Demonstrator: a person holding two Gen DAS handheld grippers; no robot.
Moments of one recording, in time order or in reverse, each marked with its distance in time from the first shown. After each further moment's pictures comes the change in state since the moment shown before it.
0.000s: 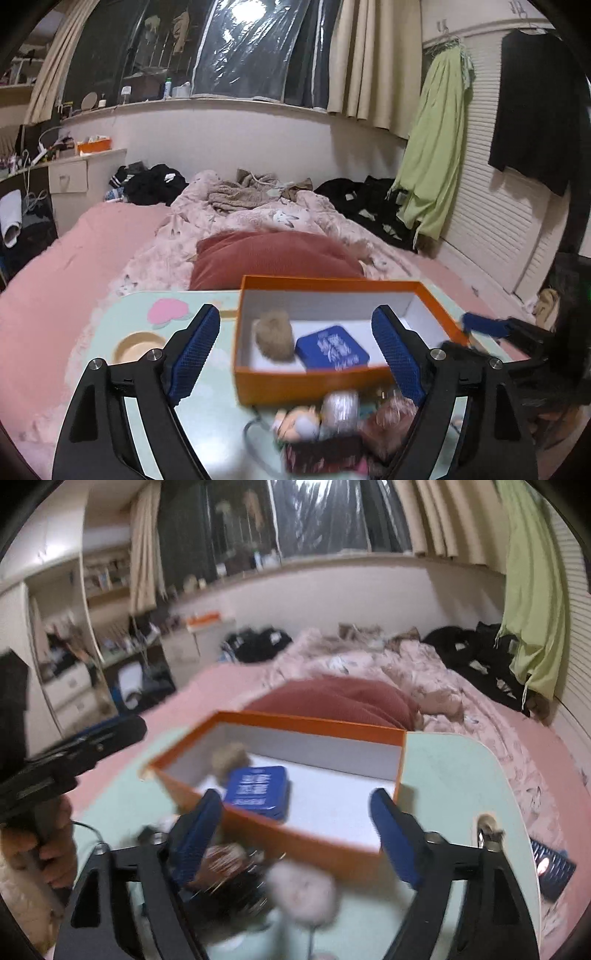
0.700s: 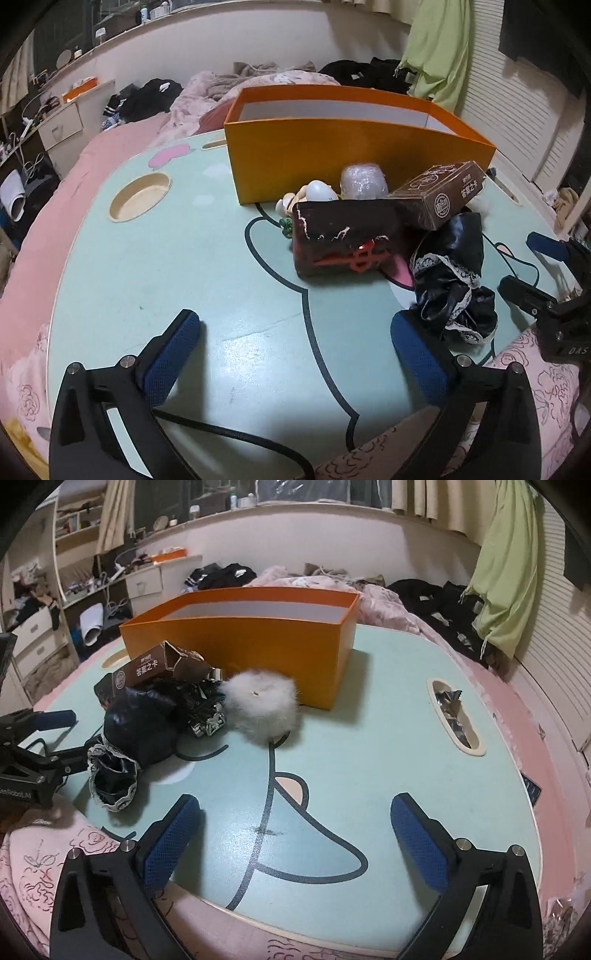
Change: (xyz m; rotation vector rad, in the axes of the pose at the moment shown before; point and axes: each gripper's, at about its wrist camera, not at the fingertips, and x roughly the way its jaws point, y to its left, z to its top) left arm 0.009 -0.009 -0.098 0.093 0.428 0.073; right arm -0.004 0.005 -0.094 -0.052 0.262 -0.194
